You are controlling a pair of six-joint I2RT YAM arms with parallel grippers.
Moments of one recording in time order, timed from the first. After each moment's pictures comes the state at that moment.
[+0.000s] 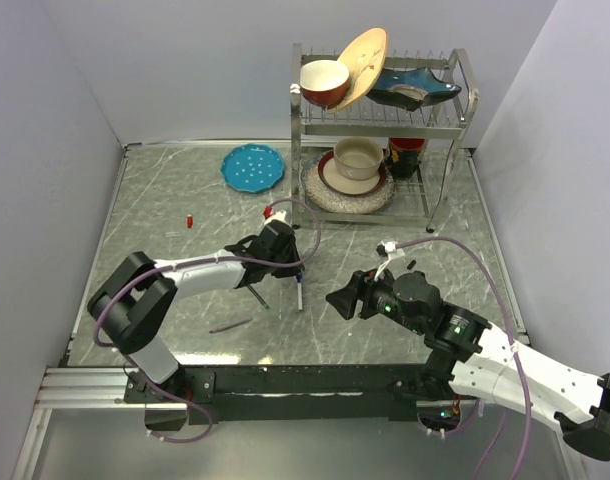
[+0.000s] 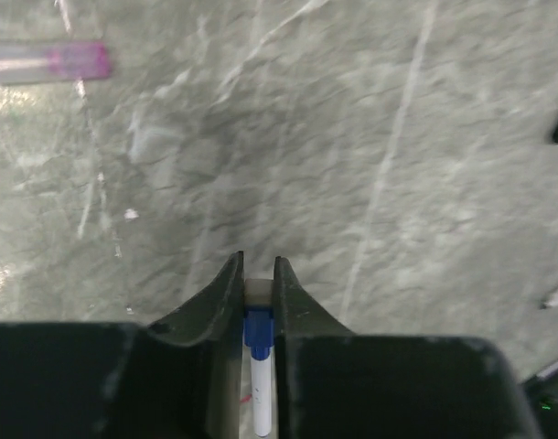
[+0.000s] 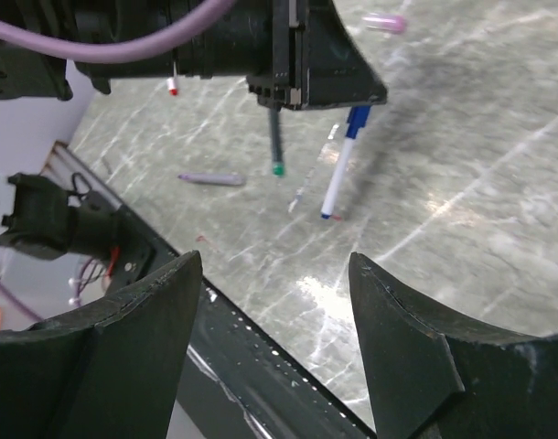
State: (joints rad) left arm -0.77 1.62 0.90 -0.03 -0.08 -0.80; right arm 0.96 0.62 0.53 -0.26 0.12 0.65
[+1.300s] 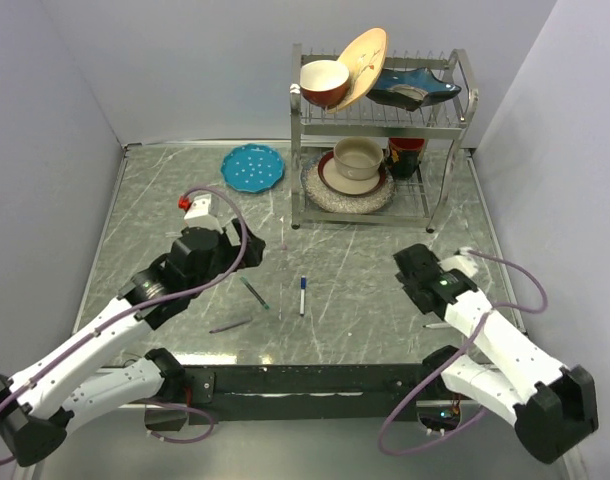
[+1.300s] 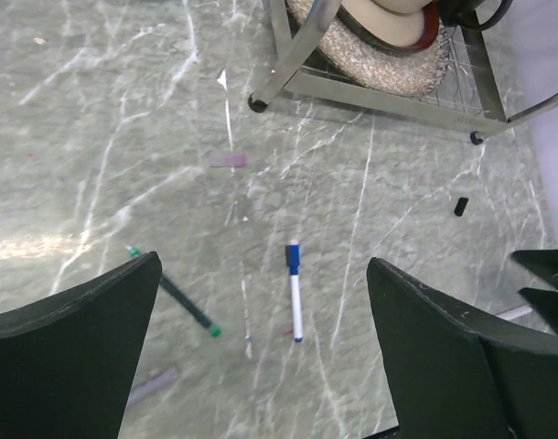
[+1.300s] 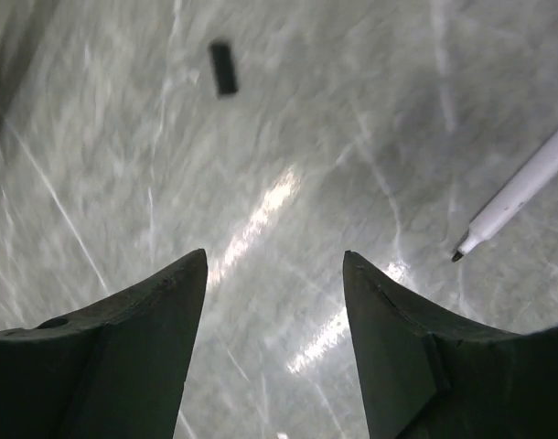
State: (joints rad) left arm -0.74 0.87 0.85 -0.41 -0.36 -0.69; right arm 0.47 0.93 0.64 -0.86 0.59 1.36
